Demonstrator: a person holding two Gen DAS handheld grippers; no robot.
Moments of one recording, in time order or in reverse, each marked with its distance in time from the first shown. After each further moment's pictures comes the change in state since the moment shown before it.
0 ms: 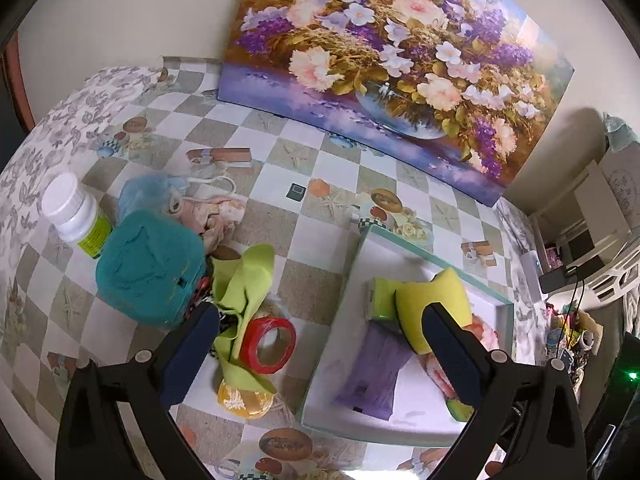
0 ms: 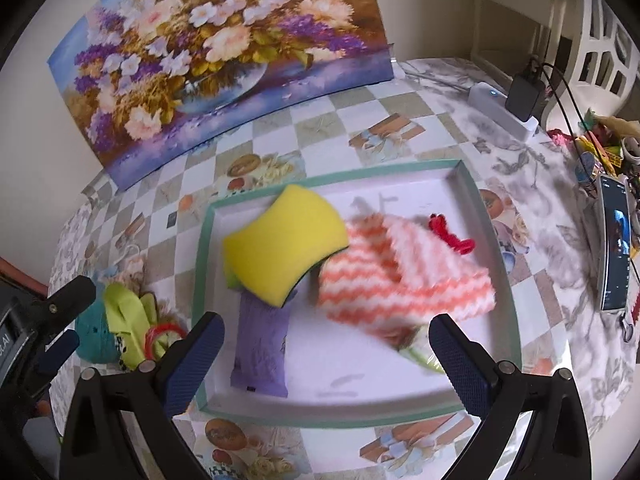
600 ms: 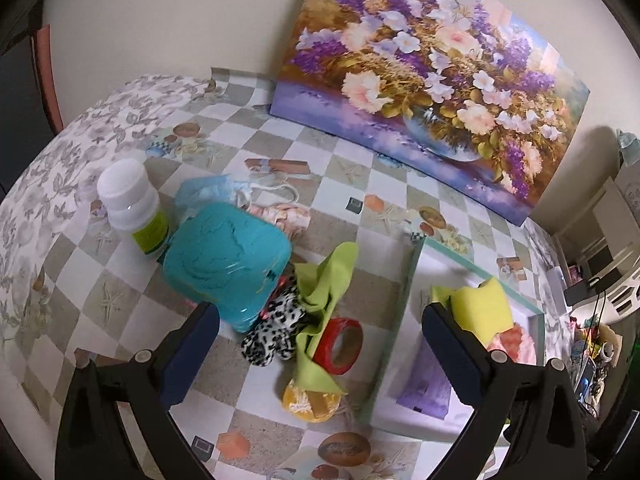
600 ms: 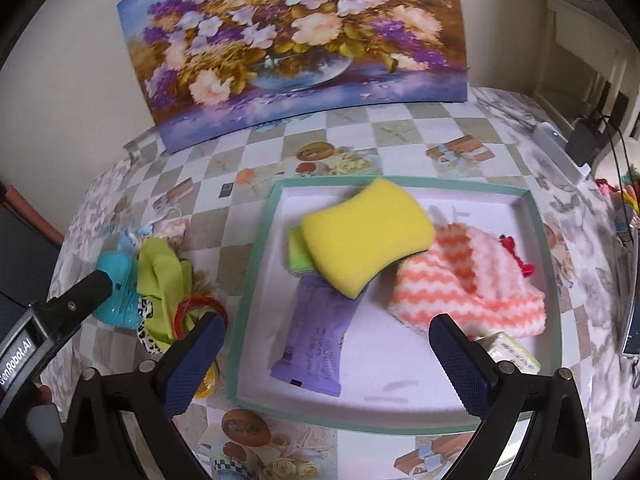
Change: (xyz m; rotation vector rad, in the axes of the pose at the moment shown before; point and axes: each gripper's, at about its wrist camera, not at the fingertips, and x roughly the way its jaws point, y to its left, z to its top) left arm -0.011 0.052 -0.022 -0.037 -0.093 0.075; right arm 0.009 0.050 -0.018 -0.194 -0.030 0.085
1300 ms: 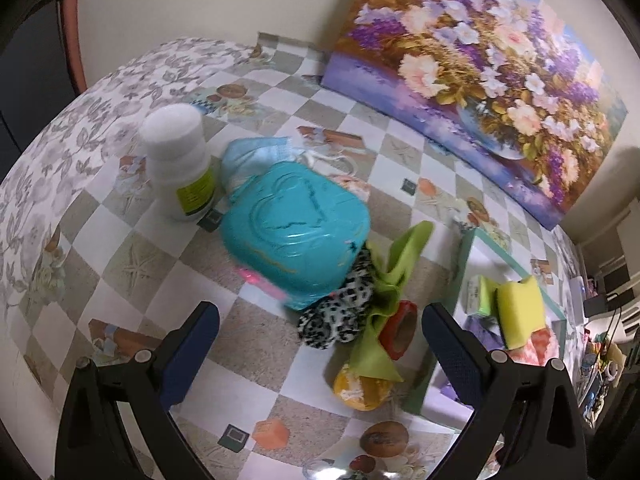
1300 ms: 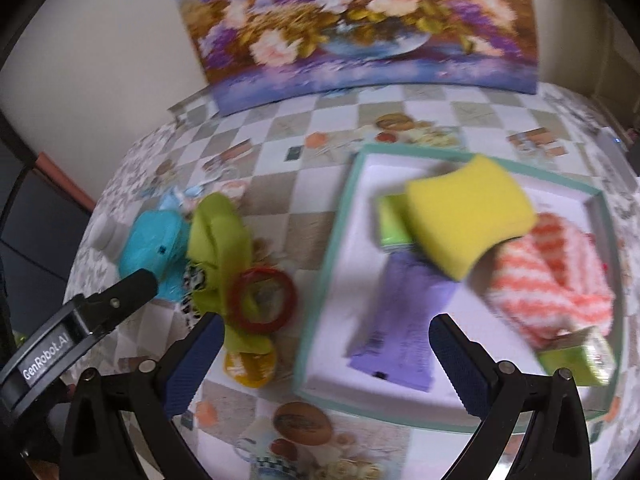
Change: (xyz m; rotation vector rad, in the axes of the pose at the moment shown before) left arm 0.015 0.044 -0.010 -0.100 0.076 0.069; right arm 0.029 0.053 -0.018 -0.090 0.061 0.140
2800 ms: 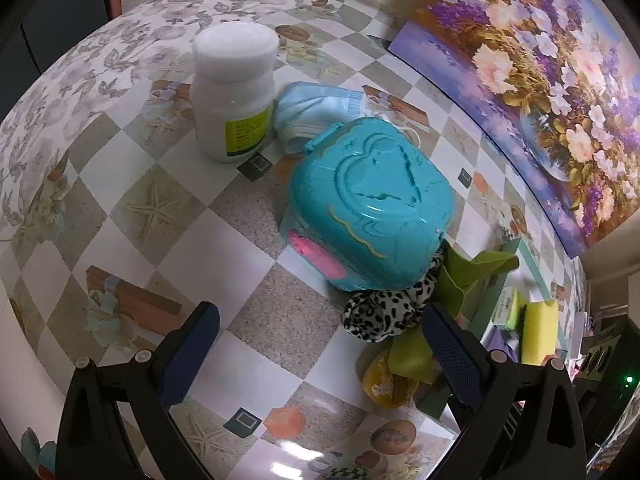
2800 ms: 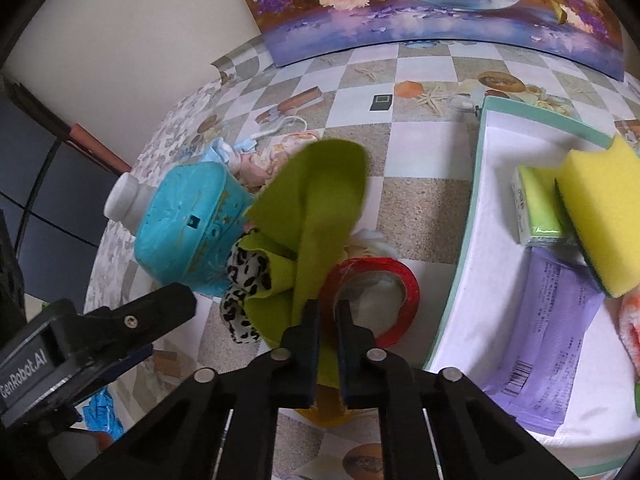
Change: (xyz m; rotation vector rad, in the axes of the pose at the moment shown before) left arm 0.027 0.037 0.000 -0.189 0.145 0.017; right arm 0.068 0.043 0.000 -0.056 0.105 0.186
